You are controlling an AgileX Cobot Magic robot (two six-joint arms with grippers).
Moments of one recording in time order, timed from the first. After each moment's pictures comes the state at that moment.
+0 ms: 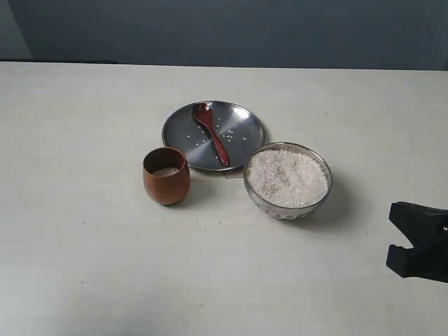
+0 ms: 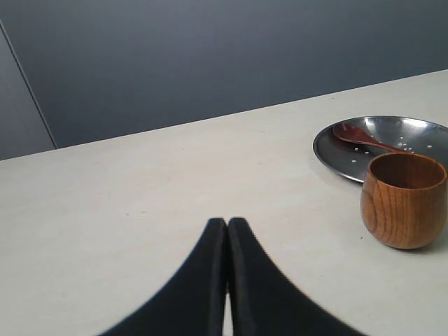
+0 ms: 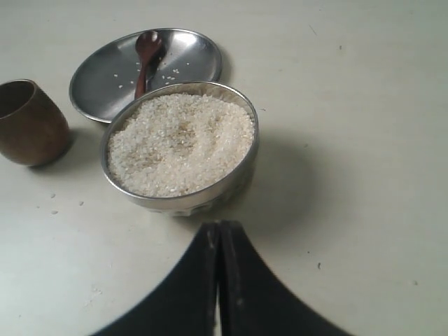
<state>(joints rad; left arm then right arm) -0.02 0.01 0.00 -0.06 0.24 0.16 0.68 0.63 -0.14 -1.14 0.27 1.47</state>
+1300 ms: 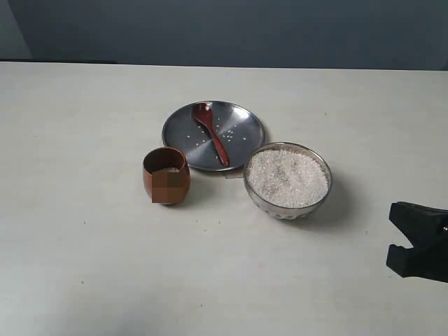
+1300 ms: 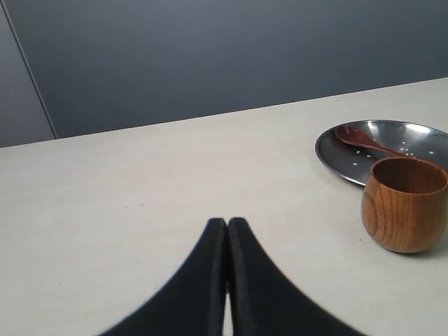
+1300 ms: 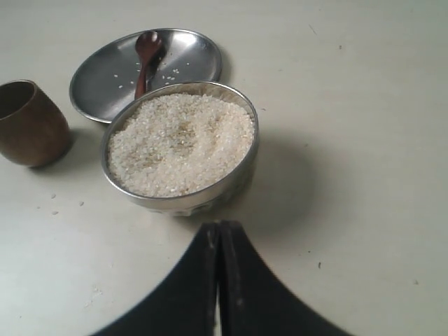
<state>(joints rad) -0.02 0.01 0.00 0.00 0.24 0.07 0.68 0.63 -0.14 -1.14 0.27 1.48</state>
